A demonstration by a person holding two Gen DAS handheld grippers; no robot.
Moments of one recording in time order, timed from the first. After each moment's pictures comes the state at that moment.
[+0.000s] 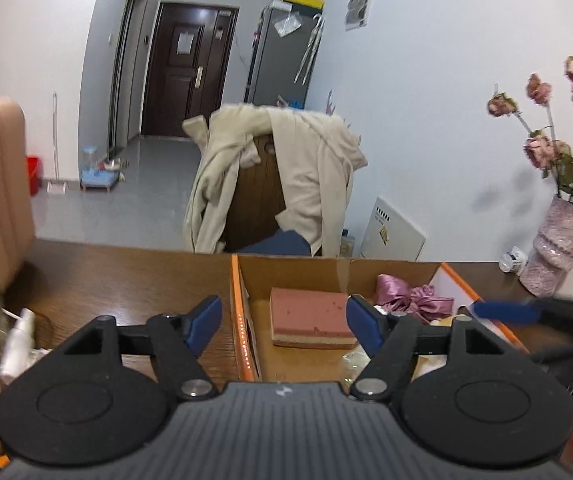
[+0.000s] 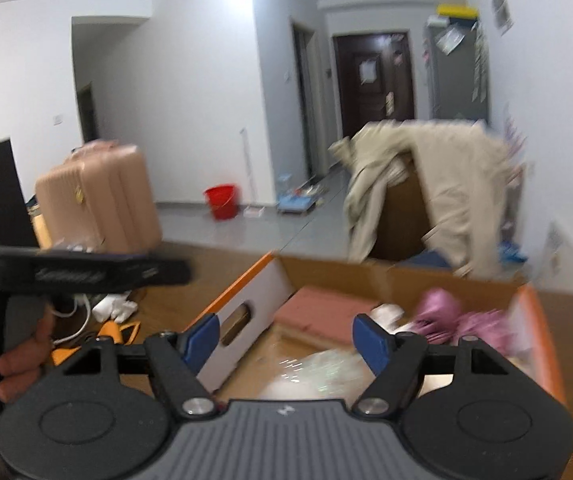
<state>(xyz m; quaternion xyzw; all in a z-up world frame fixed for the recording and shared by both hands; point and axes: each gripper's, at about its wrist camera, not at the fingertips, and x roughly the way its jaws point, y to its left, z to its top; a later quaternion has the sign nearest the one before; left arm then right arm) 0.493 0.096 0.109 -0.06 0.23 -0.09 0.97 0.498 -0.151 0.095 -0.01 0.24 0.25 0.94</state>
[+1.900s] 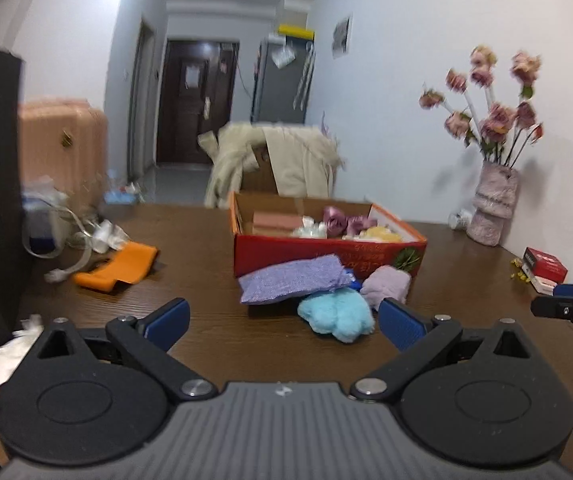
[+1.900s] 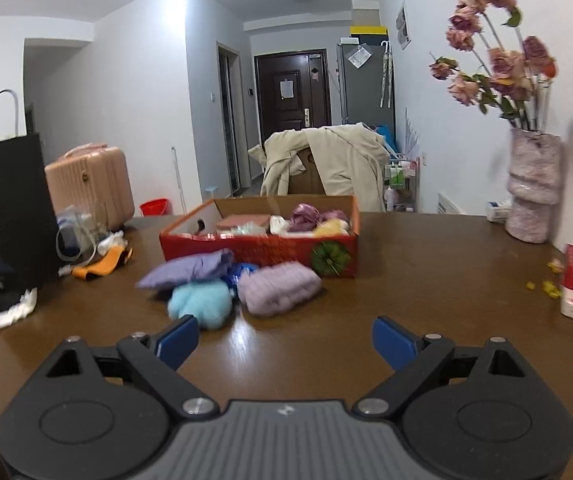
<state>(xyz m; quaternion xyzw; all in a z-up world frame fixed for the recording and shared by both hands) 0.216 0.062 0.071 -0.05 0.21 -0.07 0.97 0.223 -0.282 0.068 0.01 0.23 0.14 0.96</state>
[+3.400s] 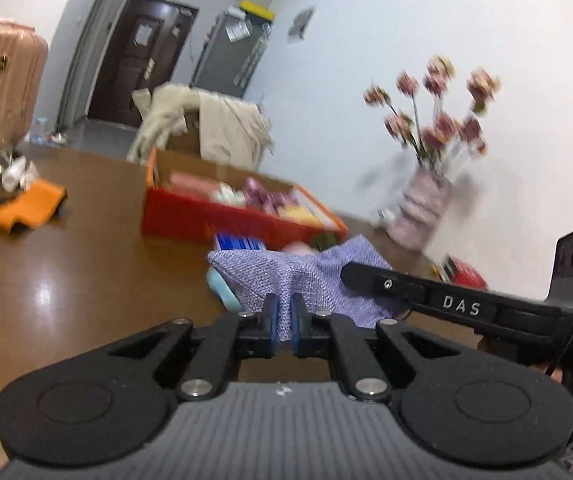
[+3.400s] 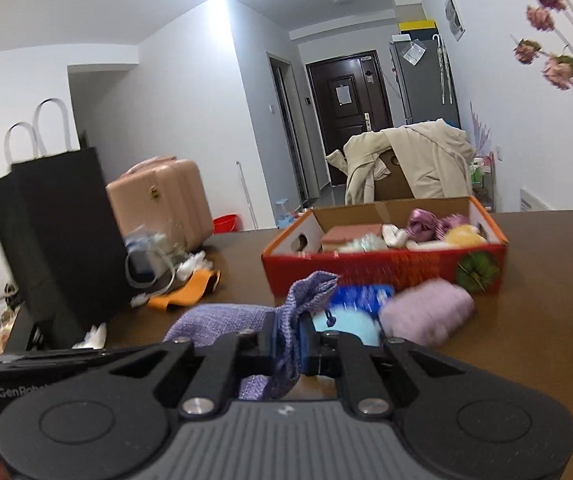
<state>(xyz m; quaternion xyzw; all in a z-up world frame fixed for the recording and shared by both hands) 0.201 0.044 0.043 -0.14 0.22 -0.19 0.94 0.246 -0.185 0.053 0.06 0.21 0.24 0.95</state>
